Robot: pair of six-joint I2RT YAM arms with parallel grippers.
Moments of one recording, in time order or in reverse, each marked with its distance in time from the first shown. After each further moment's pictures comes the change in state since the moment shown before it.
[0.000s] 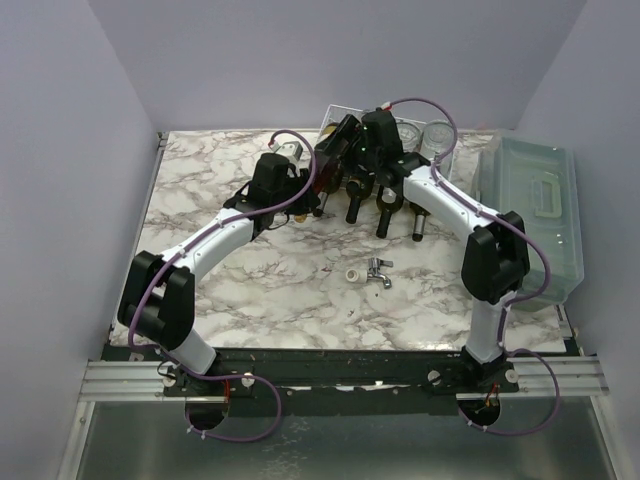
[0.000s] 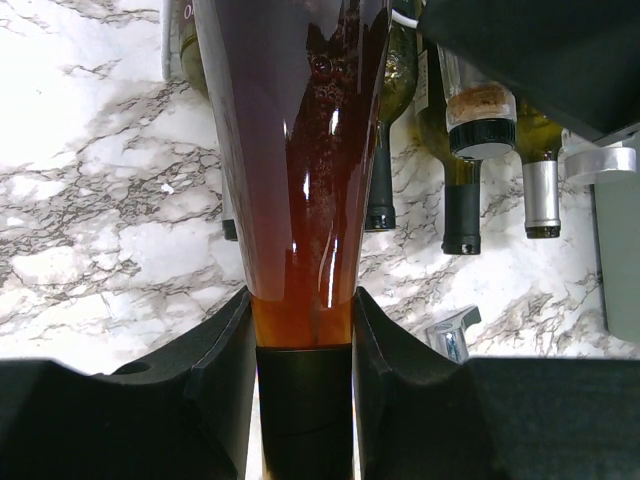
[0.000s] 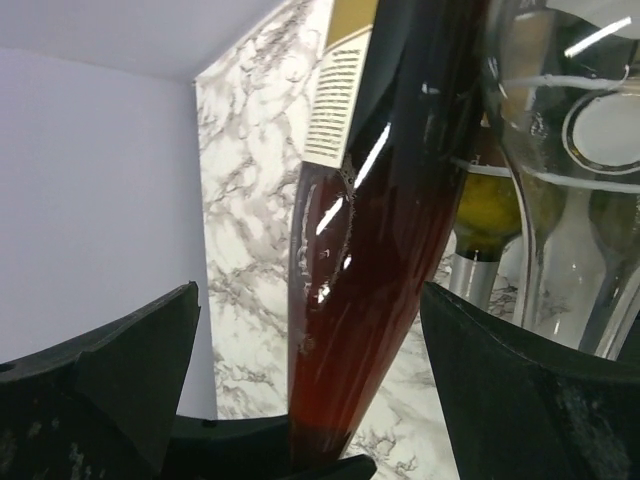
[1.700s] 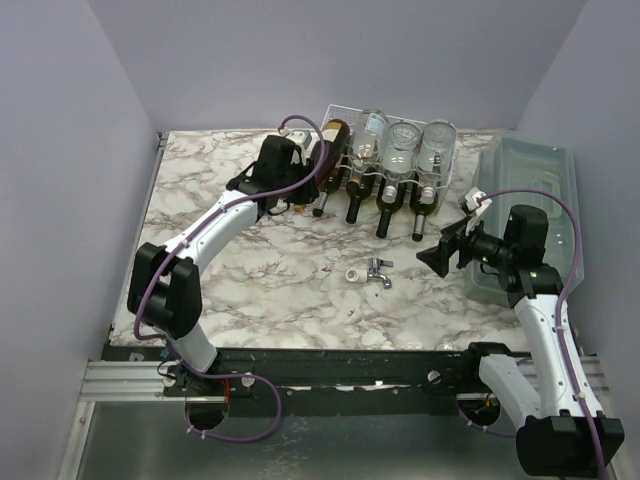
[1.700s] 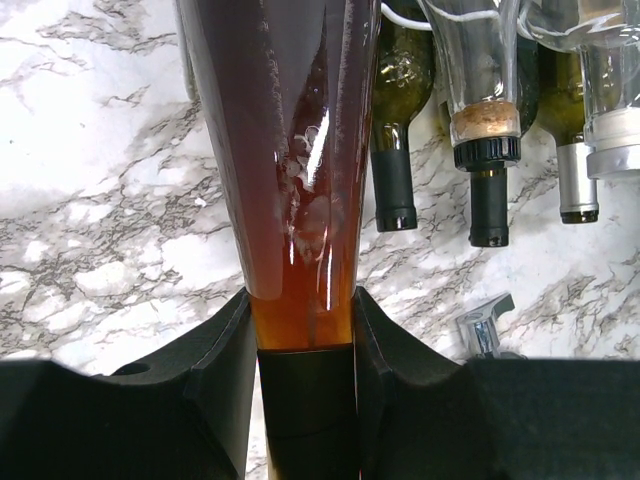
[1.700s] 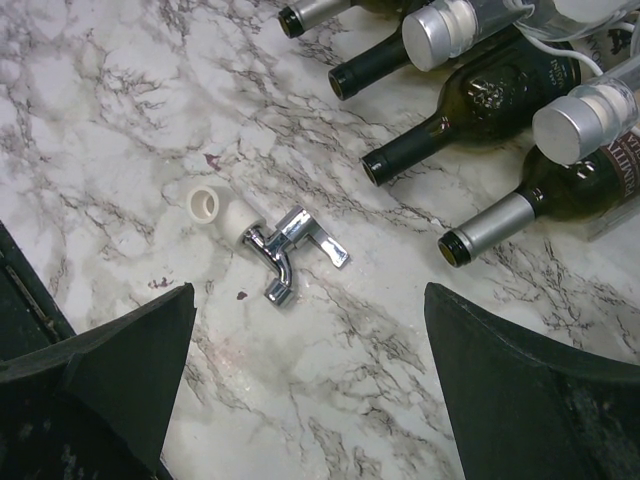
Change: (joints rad) left arm 0.002 0.082 0.224 -0.229 -0.007 0.146; right arm -0.580 -1.117 -0.952 -0.267 -0.776 -1.258
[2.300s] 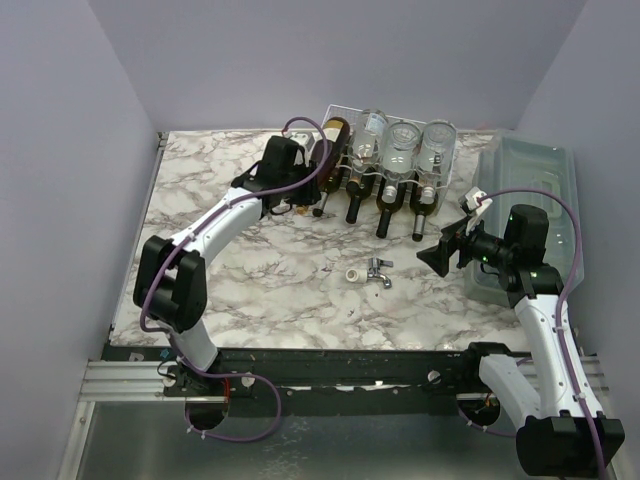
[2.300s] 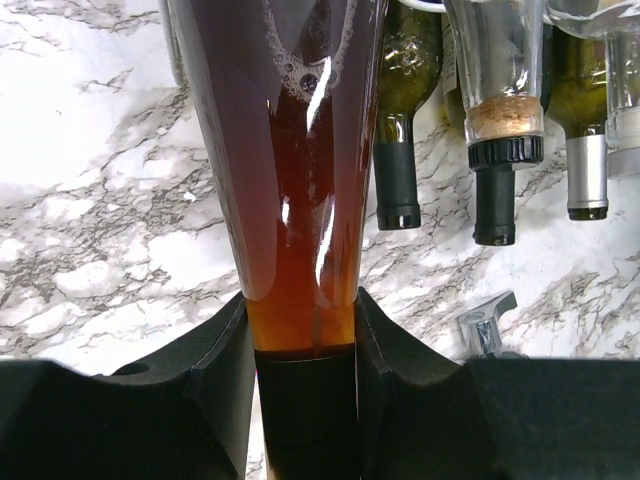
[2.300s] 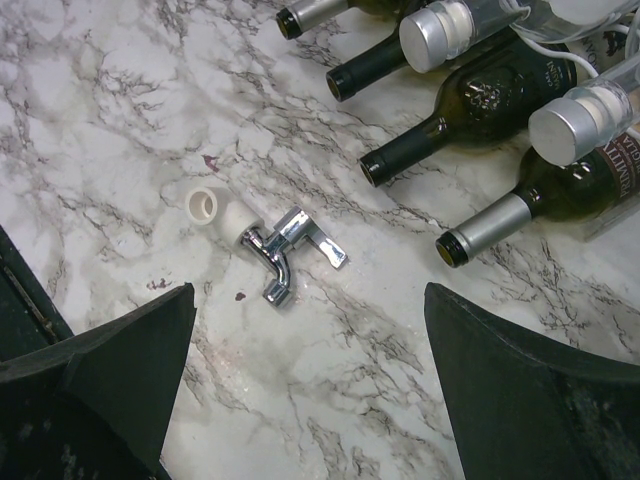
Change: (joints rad) left arm 0.000 0.056 0.018 -0.002 0.021 -0.015; right arm 0.000 0.000 0.003 0.000 -0.002 0.000
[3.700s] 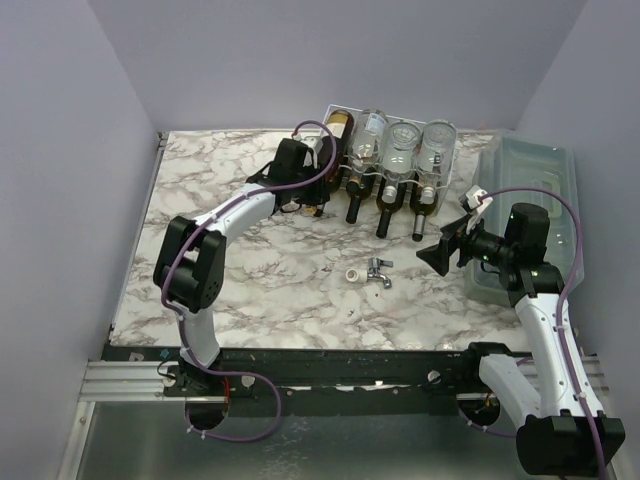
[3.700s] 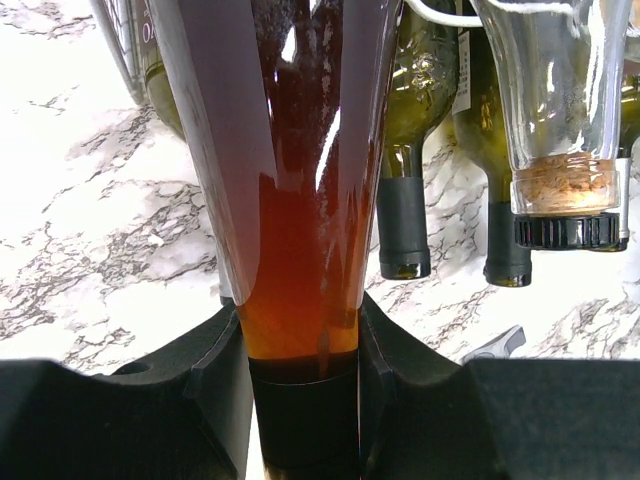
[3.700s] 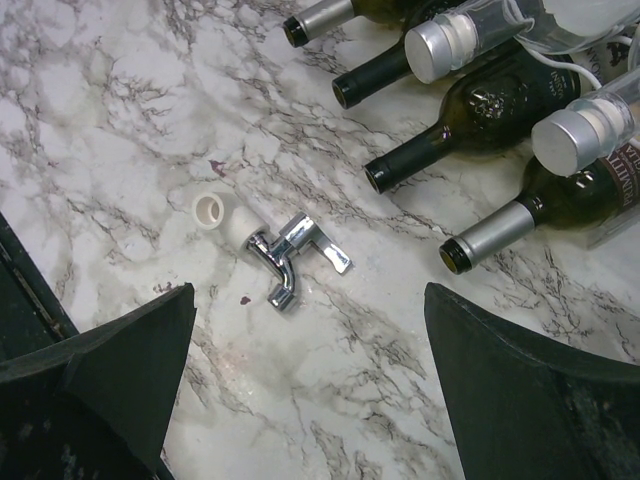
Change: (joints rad) left arm 0.002 0.159 0.041 0.100 0.047 -0.030; right arm 0.000 0.006 0.013 0.000 -0.016 0.006
